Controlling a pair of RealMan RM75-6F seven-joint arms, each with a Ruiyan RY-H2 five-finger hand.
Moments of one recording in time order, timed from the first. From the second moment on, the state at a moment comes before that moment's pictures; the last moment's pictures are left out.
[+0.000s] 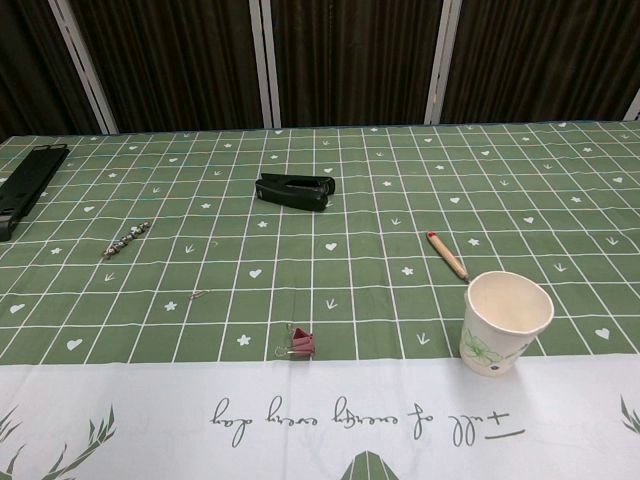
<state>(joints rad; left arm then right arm) -0.13 -1.16 0.01 -1.68 1.52 1.41 0.23 0.00 -1.08 0.07 -1.71 -1.44 1.50 -0.01</state>
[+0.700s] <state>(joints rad) -0.28 -1.17 -0.11 -1.72 1.30 1.21 0.37 0.00 -1.08 0.07 -1.72 -1.44 1.49 0.01</state>
